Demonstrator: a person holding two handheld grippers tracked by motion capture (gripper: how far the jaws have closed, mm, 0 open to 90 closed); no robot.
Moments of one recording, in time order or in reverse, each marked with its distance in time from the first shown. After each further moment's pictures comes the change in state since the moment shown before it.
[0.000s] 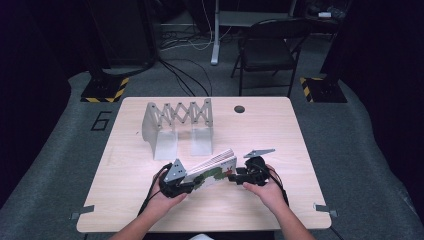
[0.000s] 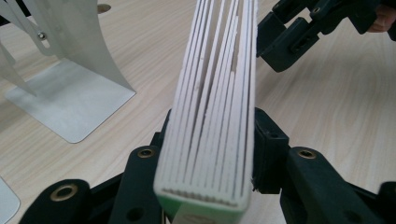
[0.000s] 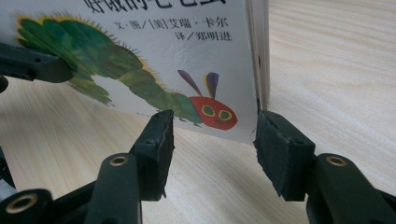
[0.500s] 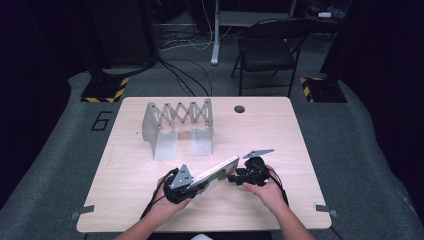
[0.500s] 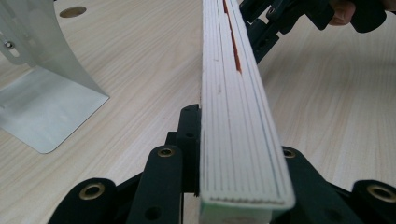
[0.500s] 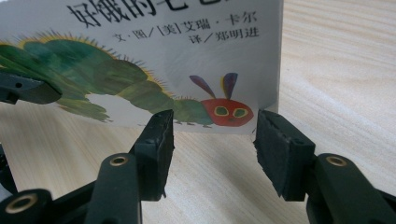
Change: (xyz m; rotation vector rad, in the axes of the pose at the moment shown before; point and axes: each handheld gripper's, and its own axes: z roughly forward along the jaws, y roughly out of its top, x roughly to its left) left arm -0.020 0.005 0.002 0.031 -0.035 0.058; right arm -0.002 -0.001 0.003 0.015 0.005 -0.004
